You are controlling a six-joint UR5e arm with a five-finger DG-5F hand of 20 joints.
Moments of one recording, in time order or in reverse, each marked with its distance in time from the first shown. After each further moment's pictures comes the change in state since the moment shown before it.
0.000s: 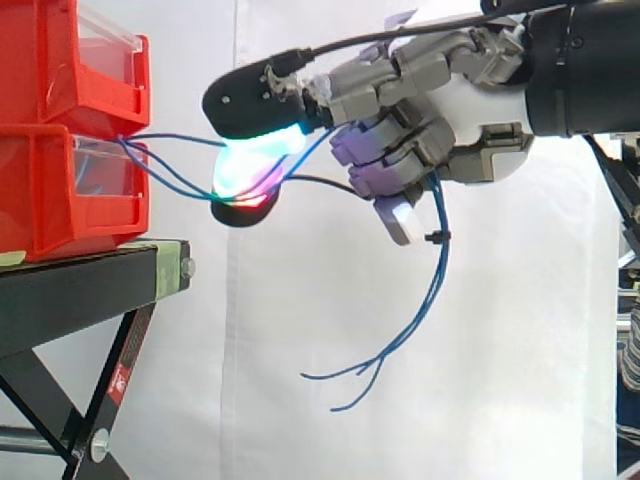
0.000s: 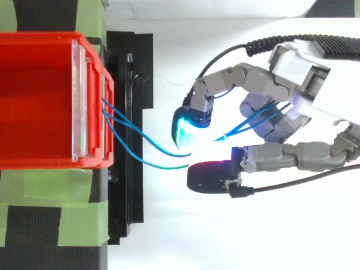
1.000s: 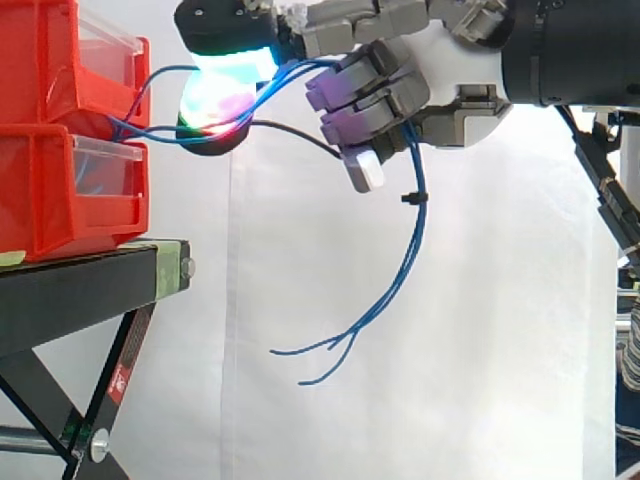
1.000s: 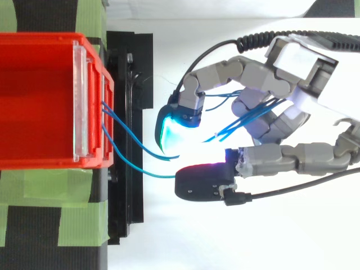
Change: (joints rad) arm 0.000 0.000 0.000 0.138 -0.003 0.004
